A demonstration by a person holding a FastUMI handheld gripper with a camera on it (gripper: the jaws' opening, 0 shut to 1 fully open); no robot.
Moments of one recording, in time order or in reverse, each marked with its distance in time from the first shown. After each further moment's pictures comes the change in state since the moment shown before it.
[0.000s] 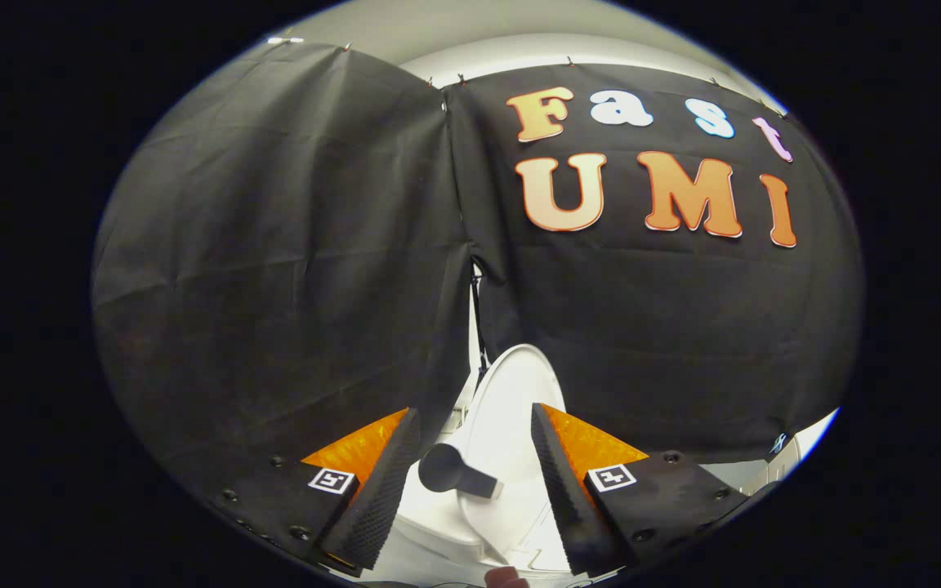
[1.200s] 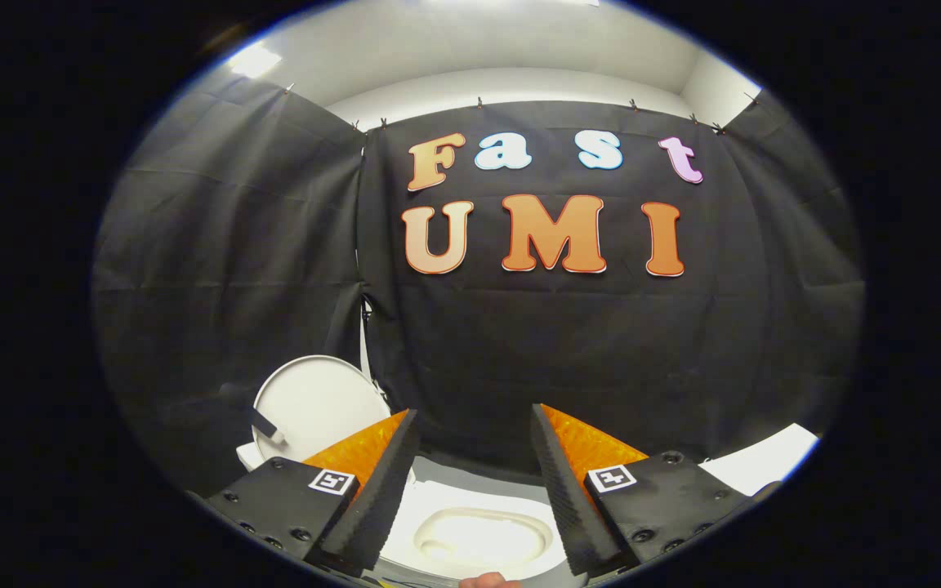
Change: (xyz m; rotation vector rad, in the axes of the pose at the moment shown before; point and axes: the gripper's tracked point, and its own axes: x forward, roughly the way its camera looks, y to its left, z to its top) arm -0.172 -0.301 0.011 -0.059 -0.155 -0.215
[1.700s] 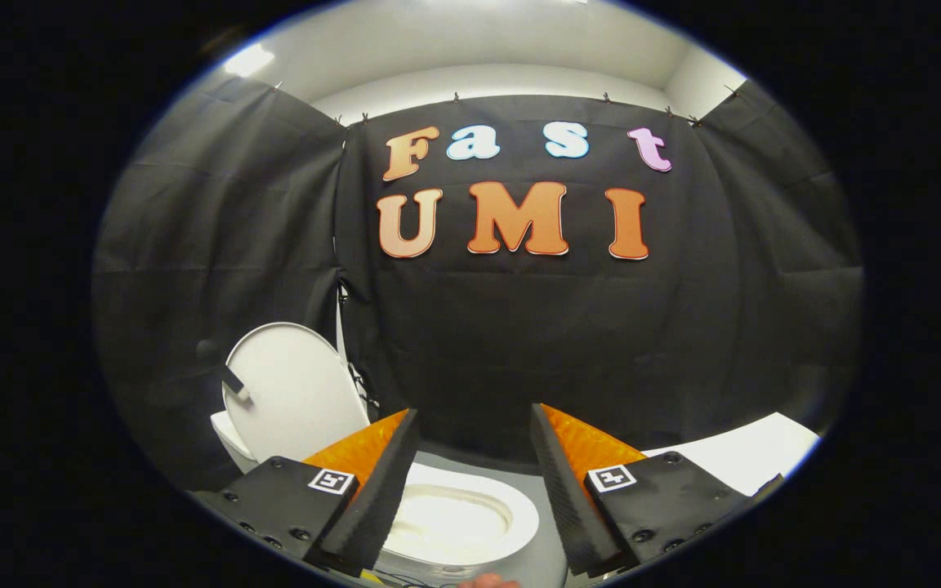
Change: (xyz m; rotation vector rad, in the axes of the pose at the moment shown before) arm -0.047 -0.079 -0.056 0.016 0.009 -0.043
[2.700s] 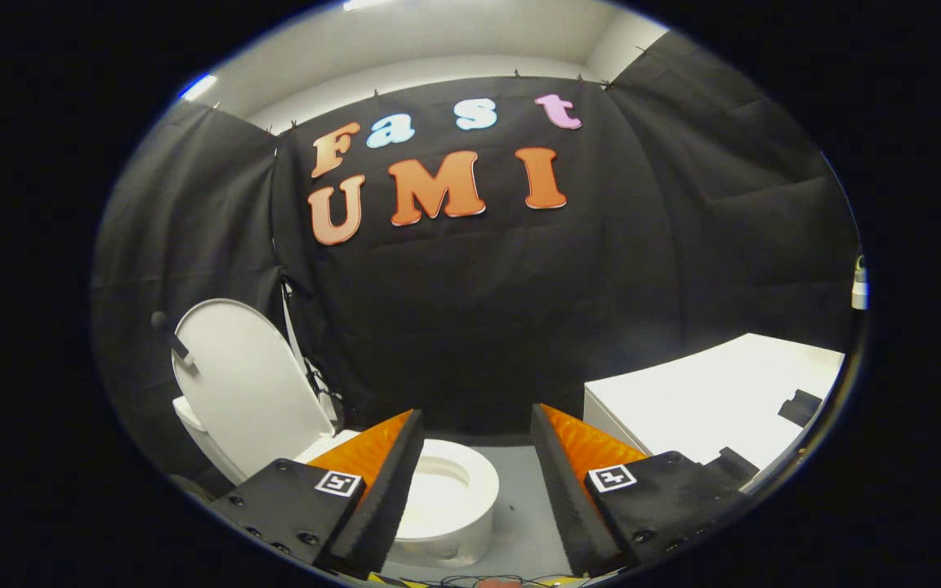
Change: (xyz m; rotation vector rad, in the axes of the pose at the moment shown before) arm -0.036 -0.121 -0.143 0.116 0.072 -0.187
